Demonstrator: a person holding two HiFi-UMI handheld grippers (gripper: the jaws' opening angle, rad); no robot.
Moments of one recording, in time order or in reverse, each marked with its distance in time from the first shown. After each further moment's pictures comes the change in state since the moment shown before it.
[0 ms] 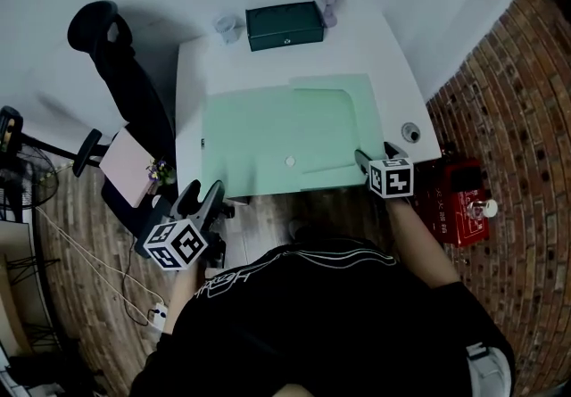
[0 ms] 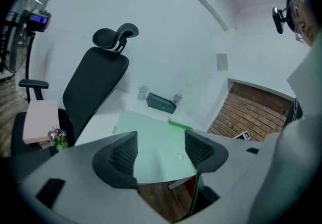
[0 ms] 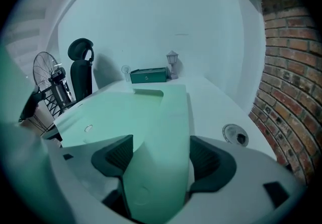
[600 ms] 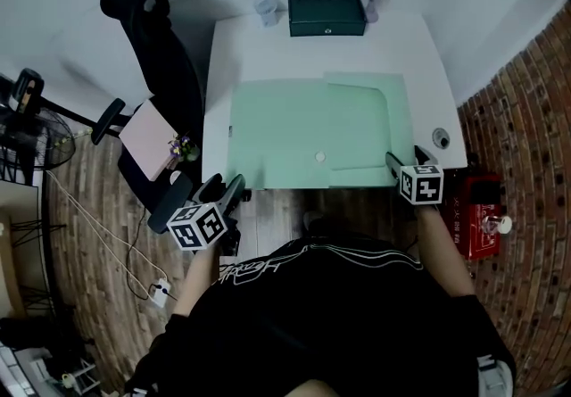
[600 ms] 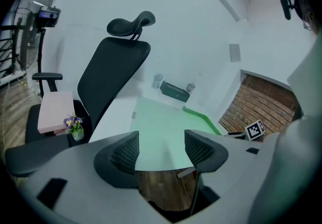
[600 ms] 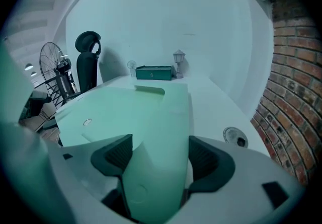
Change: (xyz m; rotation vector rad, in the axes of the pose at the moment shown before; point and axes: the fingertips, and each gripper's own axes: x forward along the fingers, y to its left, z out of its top) left arm -0.006 0.055 -0.048 -0.031 0.097 0.112; right arm -0.003 0.001 -0.006 -0.086 0.017 0.013
